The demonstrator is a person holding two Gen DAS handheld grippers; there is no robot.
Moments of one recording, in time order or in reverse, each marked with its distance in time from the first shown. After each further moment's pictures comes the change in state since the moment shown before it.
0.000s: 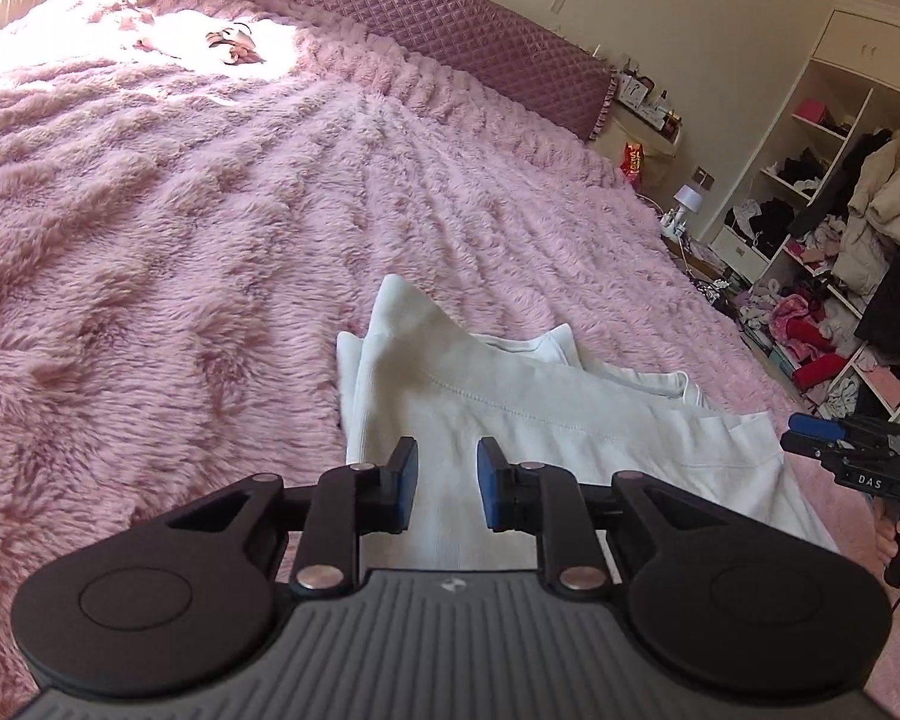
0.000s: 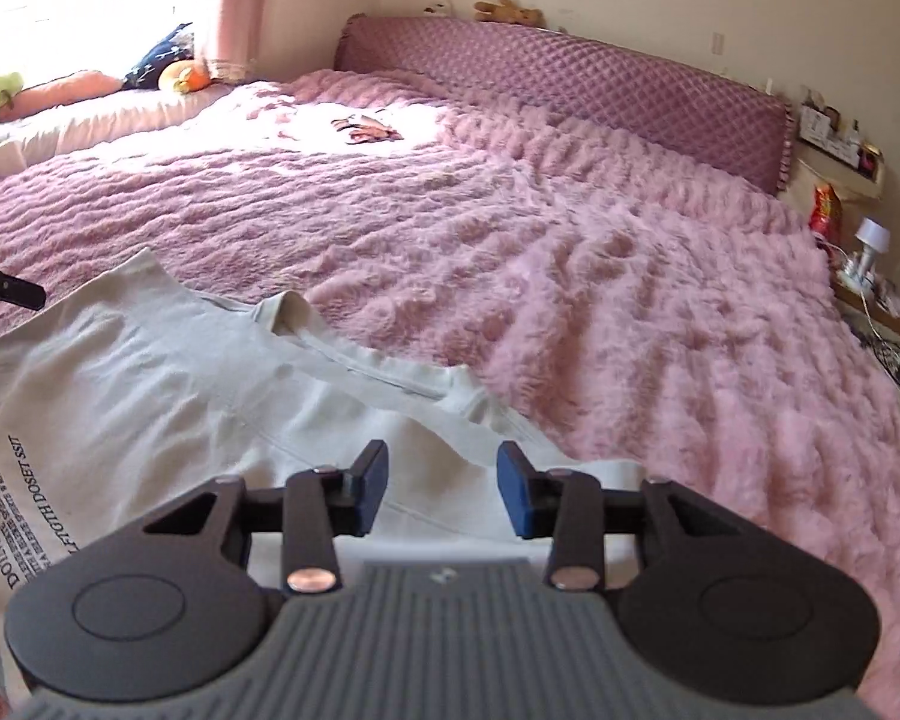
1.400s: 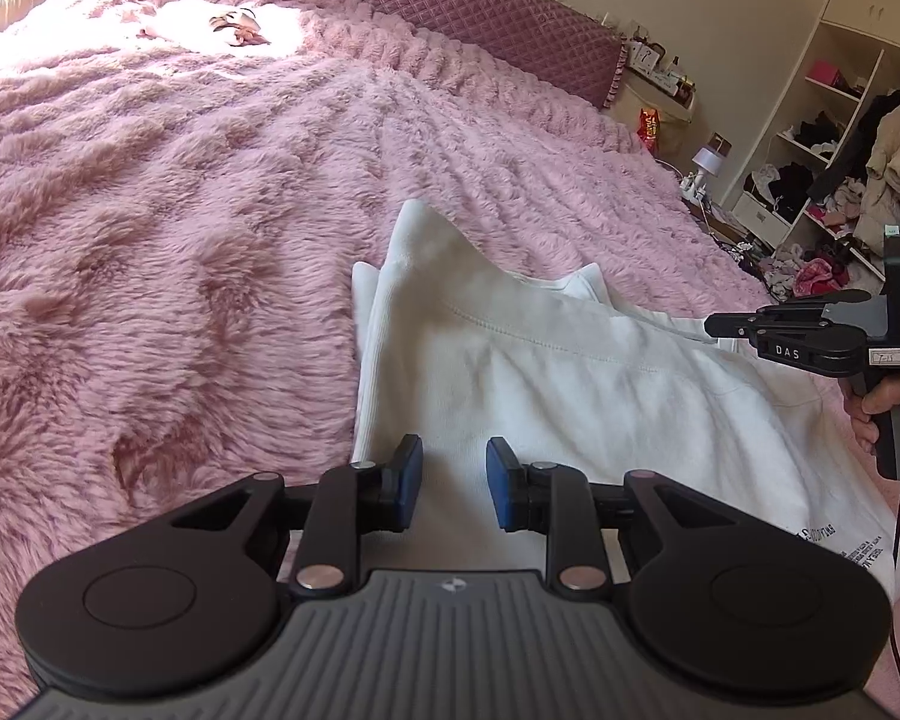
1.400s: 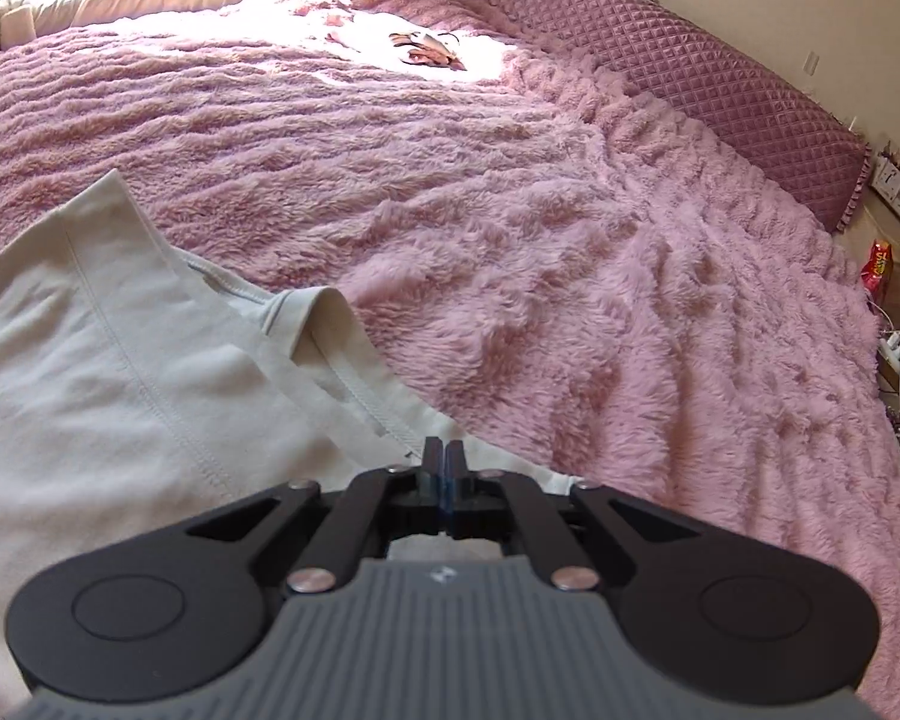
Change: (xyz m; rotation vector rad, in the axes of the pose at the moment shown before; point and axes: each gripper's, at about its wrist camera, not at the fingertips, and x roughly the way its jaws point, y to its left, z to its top) left arm 0.011 -0.002 -0.027 0.047 0.022 0.060; right arm 0.119 0.058 0.059 -0.149 0.177 -0.059
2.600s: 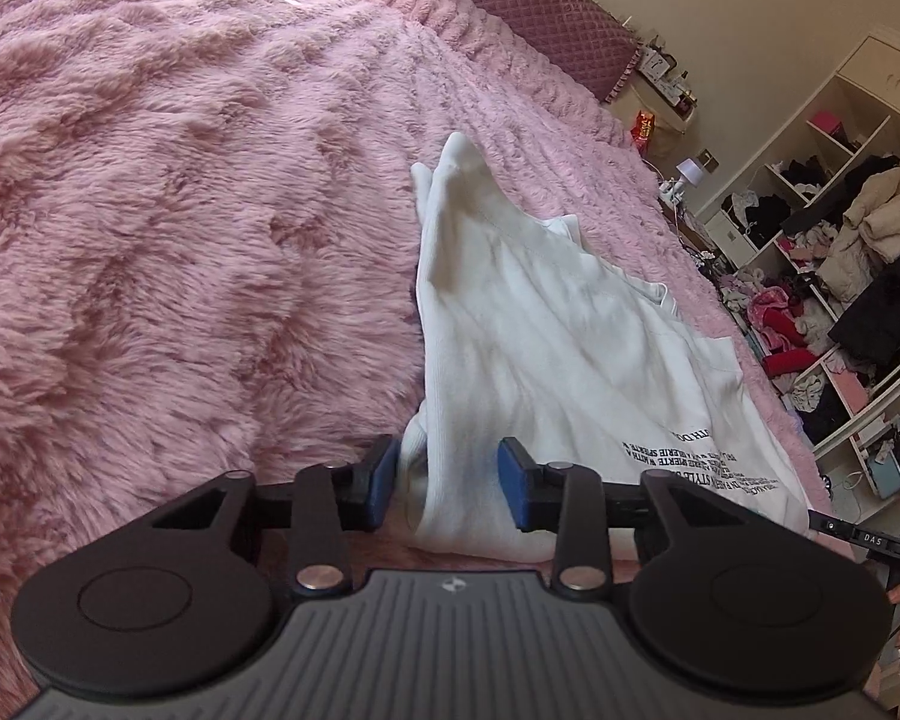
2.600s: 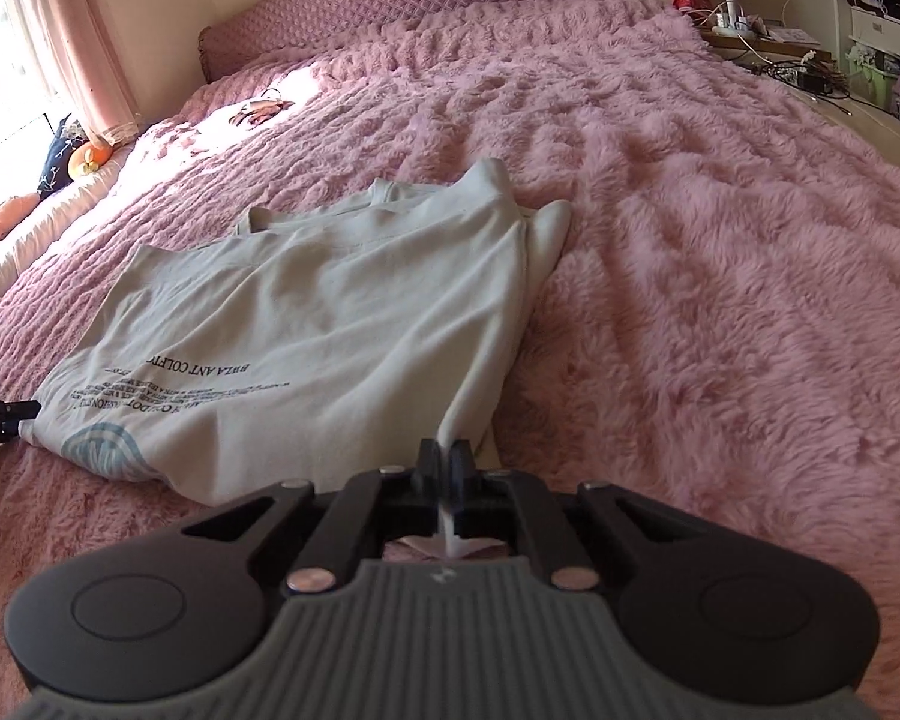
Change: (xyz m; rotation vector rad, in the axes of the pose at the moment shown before) left arm -0.072 0.039 -0.045 -0.185 0.102 -0.131; right arm -0.223 -0.051 -0.253 0.659 -0.025 0.103
